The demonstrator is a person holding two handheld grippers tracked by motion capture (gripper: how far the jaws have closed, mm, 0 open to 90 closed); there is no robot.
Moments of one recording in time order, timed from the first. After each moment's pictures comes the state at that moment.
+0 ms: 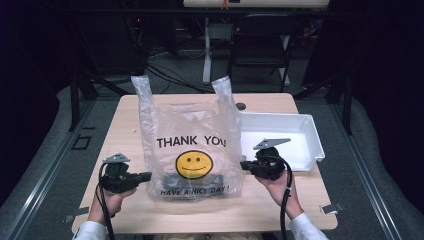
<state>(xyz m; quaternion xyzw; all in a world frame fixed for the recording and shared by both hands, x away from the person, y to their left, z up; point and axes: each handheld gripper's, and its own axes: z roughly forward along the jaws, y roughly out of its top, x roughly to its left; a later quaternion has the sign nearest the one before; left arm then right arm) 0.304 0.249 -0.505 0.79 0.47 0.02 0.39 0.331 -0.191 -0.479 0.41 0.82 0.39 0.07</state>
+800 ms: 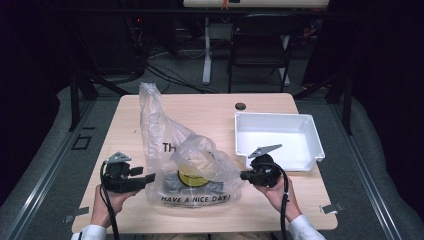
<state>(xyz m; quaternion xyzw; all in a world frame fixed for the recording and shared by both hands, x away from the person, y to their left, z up) 0.308 0.239 -0.484 0.77 0.49 0.09 0.41 0.326 -0.181 -0.500 0.40 0.85 0.34 0.05</state>
